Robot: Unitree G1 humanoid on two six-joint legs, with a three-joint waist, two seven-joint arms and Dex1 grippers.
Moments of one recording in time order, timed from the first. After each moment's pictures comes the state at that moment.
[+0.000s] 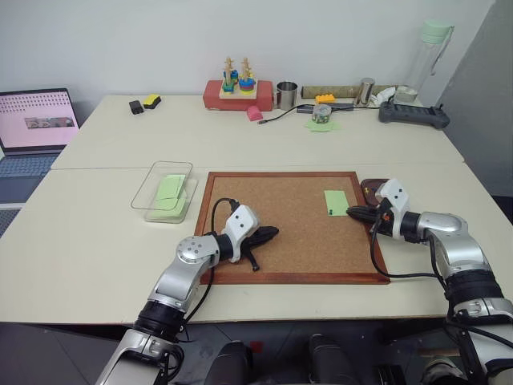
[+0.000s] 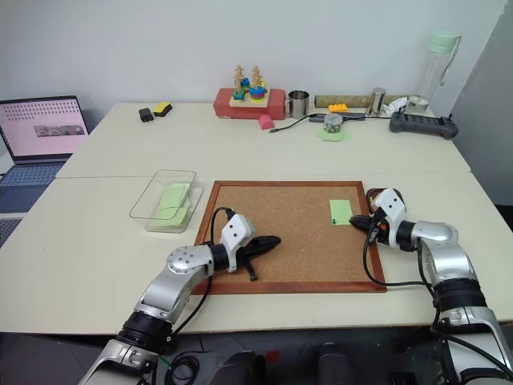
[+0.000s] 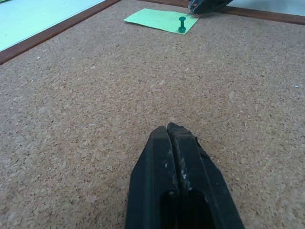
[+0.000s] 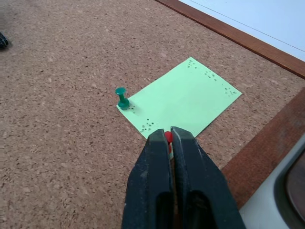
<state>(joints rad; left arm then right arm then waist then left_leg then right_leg) -0.35 0.35 -0.23 0.17 -0.13 0.15 -0.82 -0.52 -0.61 0.02 0.48 0.18 0.16 1.00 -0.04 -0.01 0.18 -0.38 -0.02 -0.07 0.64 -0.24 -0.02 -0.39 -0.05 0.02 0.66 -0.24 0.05</state>
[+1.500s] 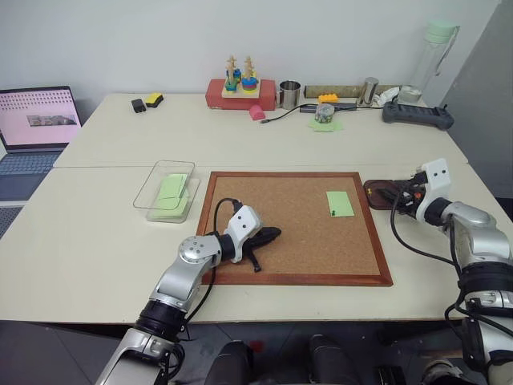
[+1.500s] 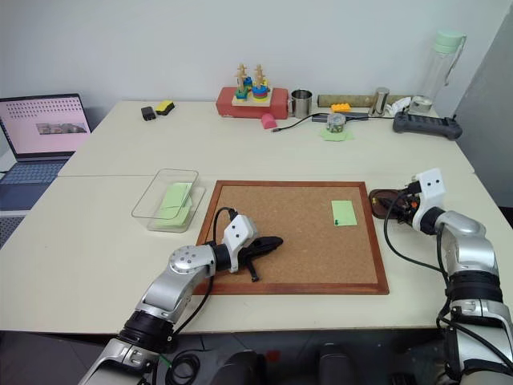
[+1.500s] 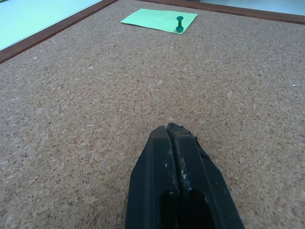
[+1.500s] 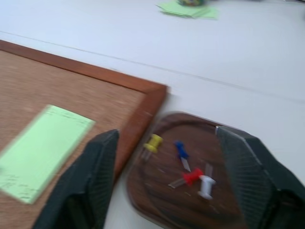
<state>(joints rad) -0.35 0.35 -0.25 0.18 -0.13 0.15 -0.83 -0.55 -0.63 -0.14 0.43 0.26 0.31 0.81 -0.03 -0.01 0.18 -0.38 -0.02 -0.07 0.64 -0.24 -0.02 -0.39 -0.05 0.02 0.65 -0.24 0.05</state>
